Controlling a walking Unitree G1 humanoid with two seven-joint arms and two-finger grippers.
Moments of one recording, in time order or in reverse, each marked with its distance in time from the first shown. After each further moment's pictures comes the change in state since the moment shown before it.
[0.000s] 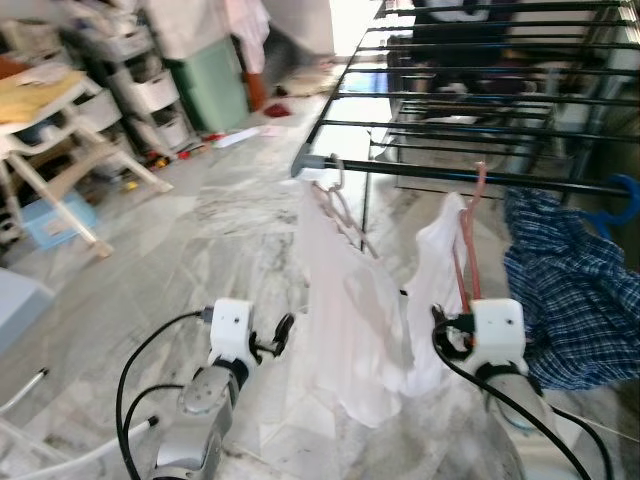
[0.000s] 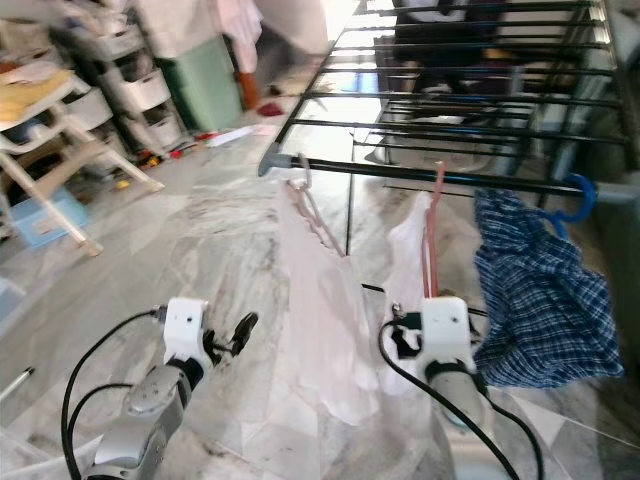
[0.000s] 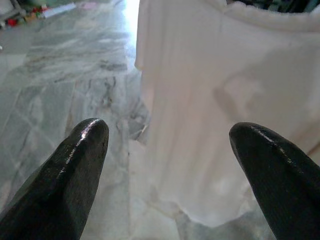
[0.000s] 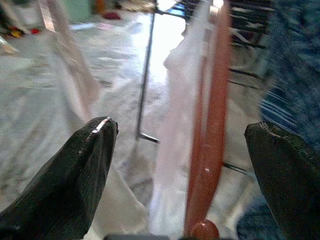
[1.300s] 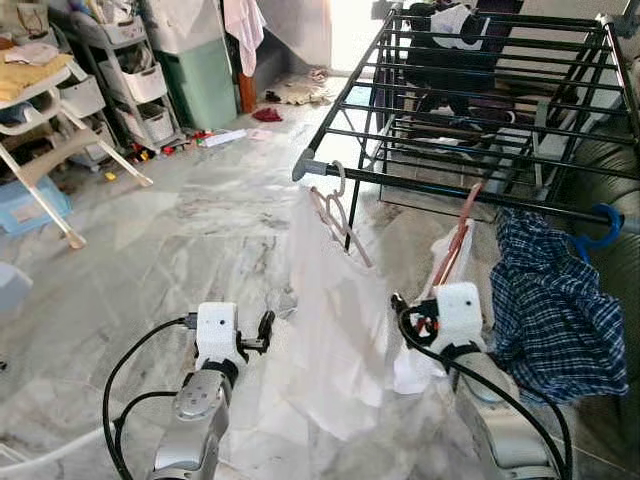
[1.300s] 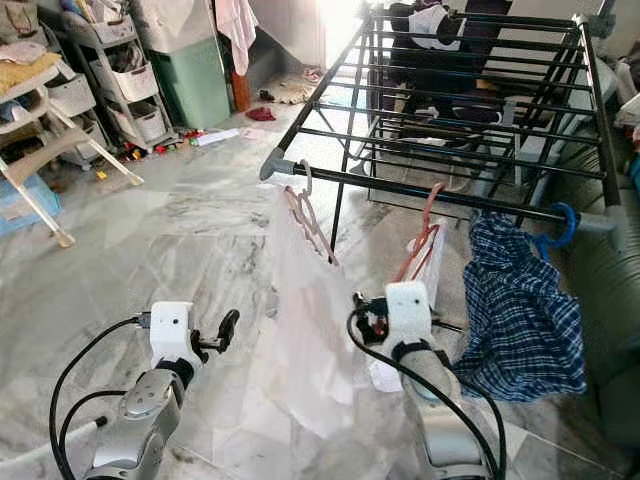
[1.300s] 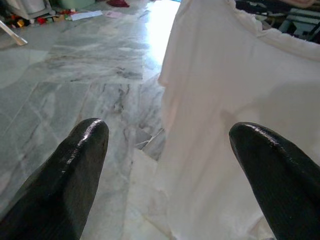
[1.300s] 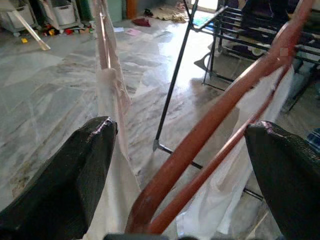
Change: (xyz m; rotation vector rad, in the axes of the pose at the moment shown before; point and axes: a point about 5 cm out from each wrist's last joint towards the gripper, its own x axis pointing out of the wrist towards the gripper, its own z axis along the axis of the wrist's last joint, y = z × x) left arm -0.001 0.013 0.000 -0.023 -0.030 0.142; right arm 0.022 0.026 0.003 0.033 0.000 0.136
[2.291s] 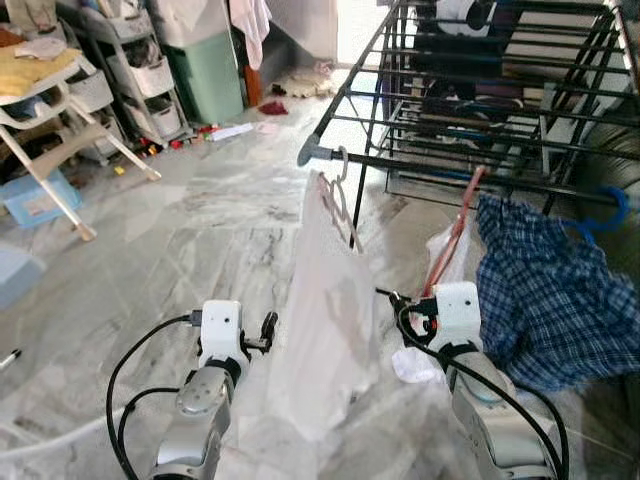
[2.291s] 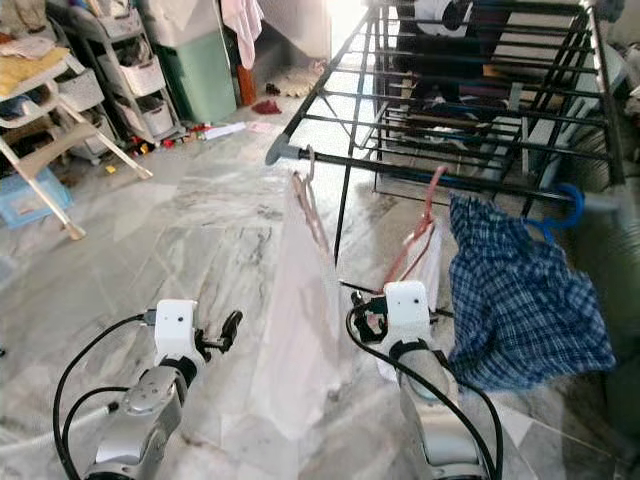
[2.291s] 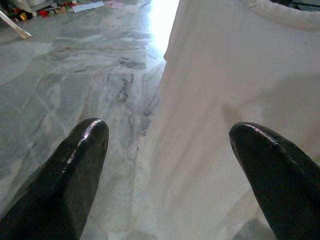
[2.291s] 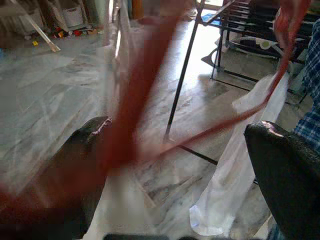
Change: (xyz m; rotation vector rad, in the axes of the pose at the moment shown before) left arm 0.003 -0.002 0.001 0.020 0.022 -0.007; right arm 0.001 0.004 0.002 0.025 -0.007 0.005
